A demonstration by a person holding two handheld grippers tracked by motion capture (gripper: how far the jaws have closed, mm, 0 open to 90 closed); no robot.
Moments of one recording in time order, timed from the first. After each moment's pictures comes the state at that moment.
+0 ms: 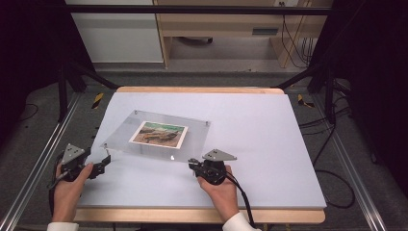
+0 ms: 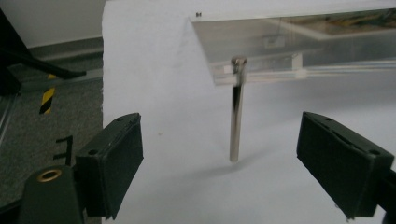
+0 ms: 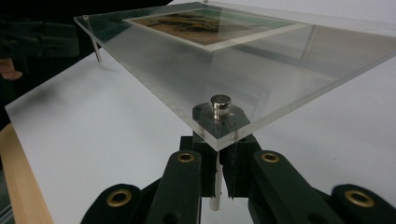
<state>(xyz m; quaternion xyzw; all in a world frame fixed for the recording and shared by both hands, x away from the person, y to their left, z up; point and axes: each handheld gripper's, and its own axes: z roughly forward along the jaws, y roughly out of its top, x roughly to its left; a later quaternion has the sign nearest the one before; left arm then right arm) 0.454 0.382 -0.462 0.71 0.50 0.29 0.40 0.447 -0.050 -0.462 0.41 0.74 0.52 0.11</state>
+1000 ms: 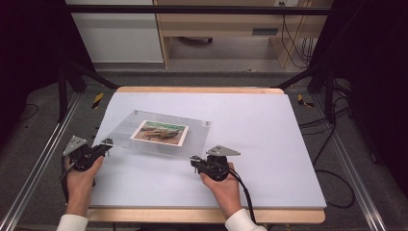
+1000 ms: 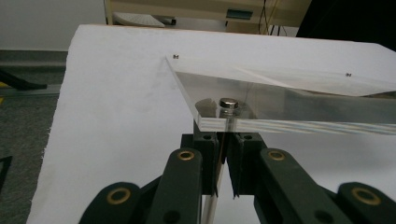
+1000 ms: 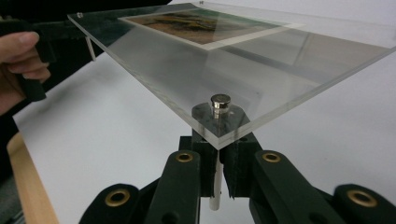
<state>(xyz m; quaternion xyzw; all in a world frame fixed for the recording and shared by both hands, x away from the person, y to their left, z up) 0.482 0.368 -0.460 0.65 0.50 0.26 0.50 0.453 -0.057 -0.457 0.43 0.74 0.52 0.10</state>
